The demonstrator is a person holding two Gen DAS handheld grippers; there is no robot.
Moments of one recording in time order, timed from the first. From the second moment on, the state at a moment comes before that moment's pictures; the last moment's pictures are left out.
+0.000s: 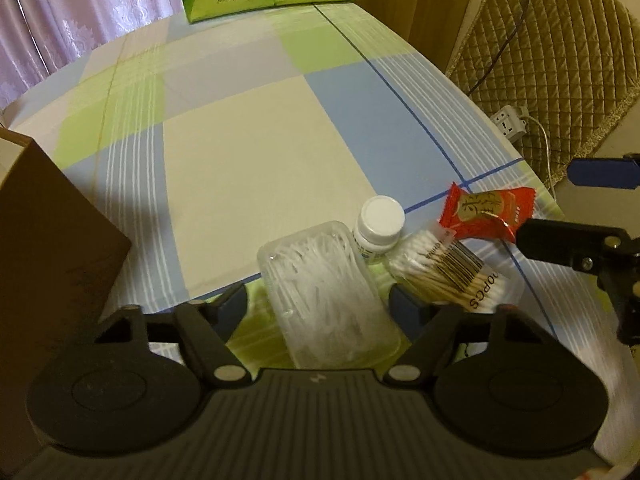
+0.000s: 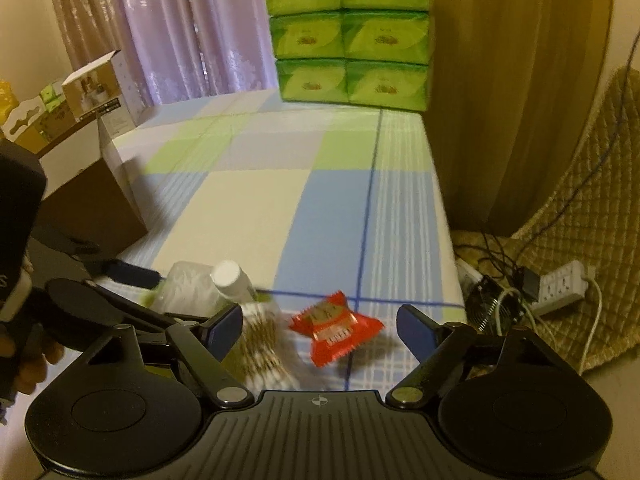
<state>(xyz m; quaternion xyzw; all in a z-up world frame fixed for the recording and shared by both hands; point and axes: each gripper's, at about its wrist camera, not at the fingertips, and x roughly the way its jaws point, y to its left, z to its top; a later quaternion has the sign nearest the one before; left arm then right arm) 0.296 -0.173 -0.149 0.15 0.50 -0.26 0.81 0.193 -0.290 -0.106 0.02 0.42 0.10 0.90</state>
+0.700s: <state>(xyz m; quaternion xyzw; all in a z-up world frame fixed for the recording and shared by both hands) 0.288 -0.073 -0.149 0.11 0.52 -0.17 0.83 0.236 -0.222 -0.138 -0.02 0.43 0.18 0.88</state>
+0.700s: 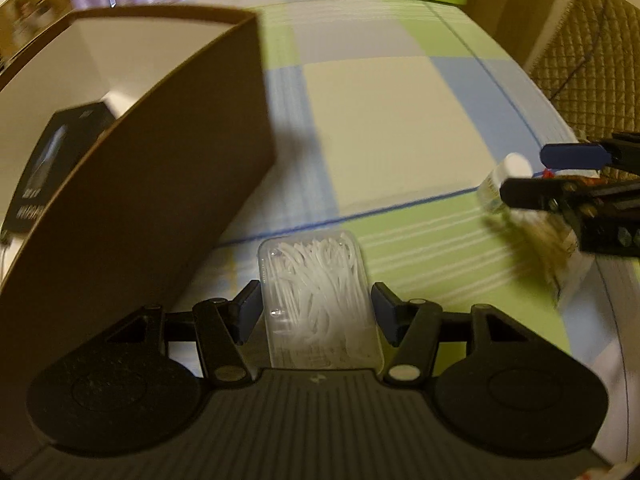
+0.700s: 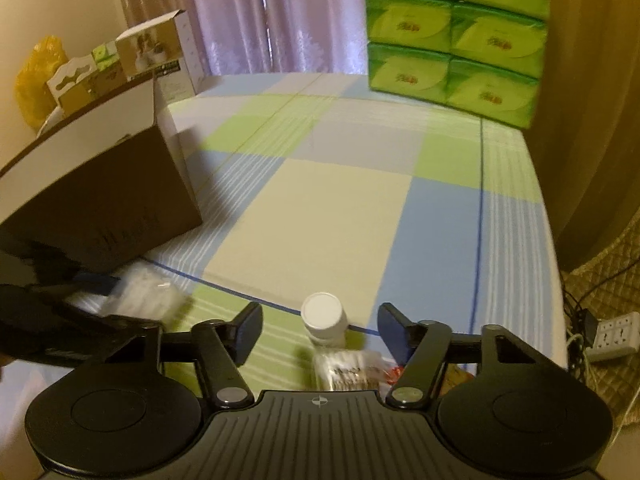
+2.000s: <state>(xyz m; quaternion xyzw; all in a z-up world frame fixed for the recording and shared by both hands) 0.192 0.030 -0.054 0.06 0.46 -0.16 0.87 0.167 -0.130 -0.055 -0.04 0.39 0.30 0.87</state>
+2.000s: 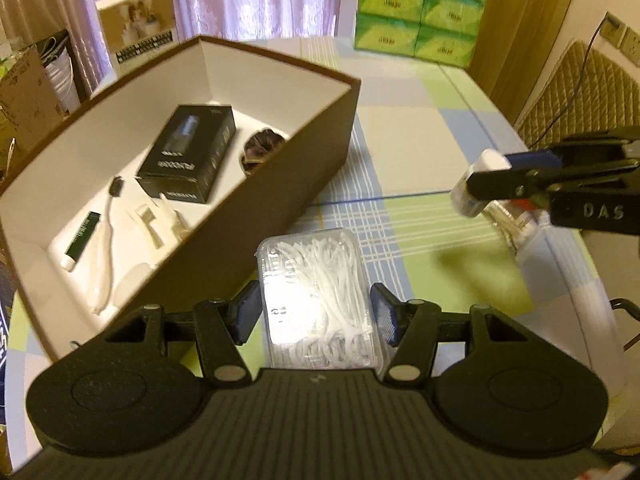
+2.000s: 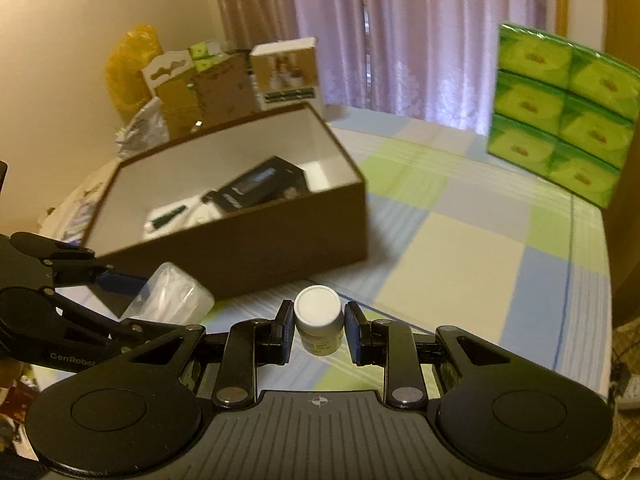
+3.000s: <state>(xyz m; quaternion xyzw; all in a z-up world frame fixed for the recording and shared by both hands) 0.305 0.178 -0.005 0.04 0.43 -0.09 0.90 0.253 0.023 -0.048 -0.05 0.38 0.35 0.85</state>
